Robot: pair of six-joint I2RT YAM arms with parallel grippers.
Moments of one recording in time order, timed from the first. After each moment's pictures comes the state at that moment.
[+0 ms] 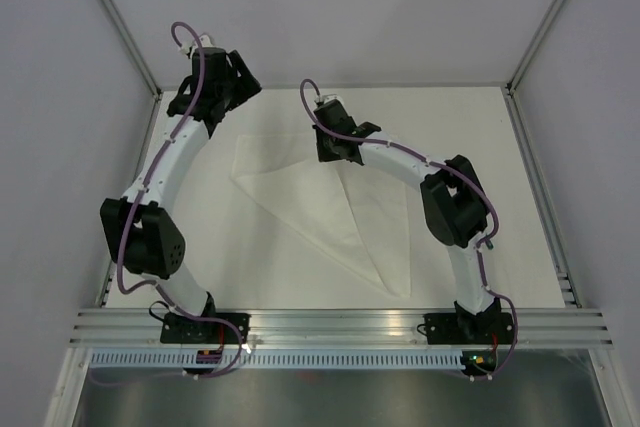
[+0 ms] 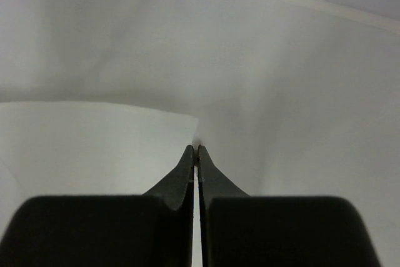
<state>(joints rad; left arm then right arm) -0.19 1.65 1.63 -0.46 -0.15 -0.61 0.67 2.12 1.73 -0.41 0.16 0.39</state>
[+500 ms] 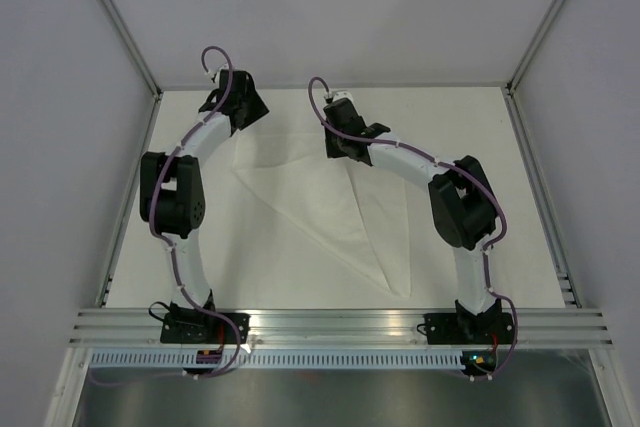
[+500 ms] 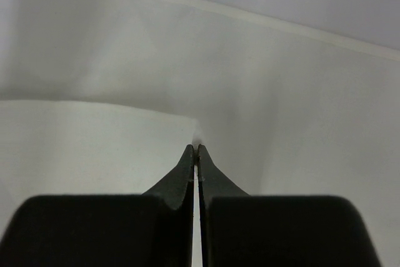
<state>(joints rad) -0.16 2.01 1.62 -0.27 -0.10 -0.64 0.63 2.07 1.65 -0.33 0.20 0.35</state>
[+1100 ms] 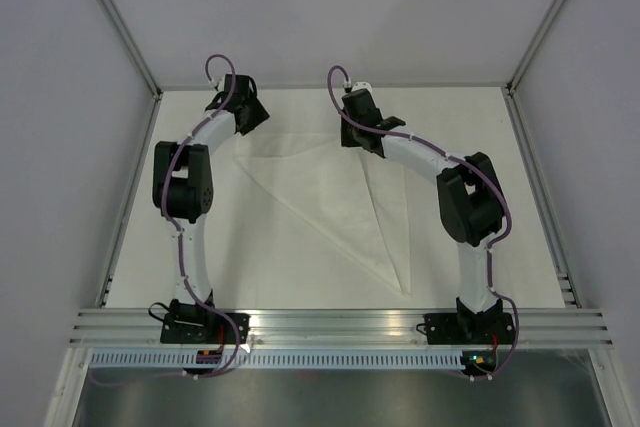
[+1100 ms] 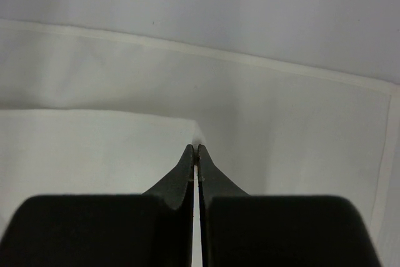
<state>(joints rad) -0.14 2.20 1.72 -0.29 -0.09 -0.68 0.54 2.06 1.62 -0.28 0.20 0.34</state>
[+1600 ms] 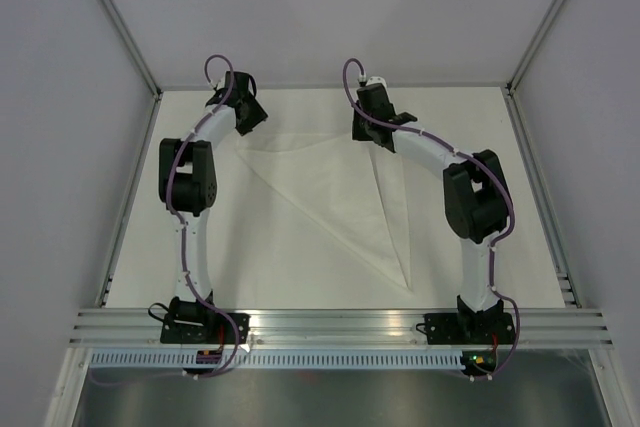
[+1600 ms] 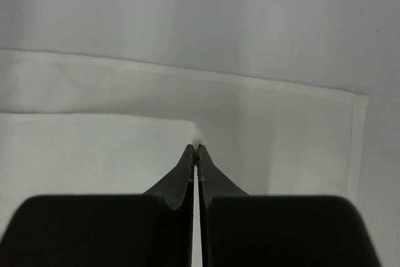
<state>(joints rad) -0.12 2.31 1.88 -0.41 -0.10 -0.71 0.46 2.06 1.61 -0.25 0.17 0.34</state>
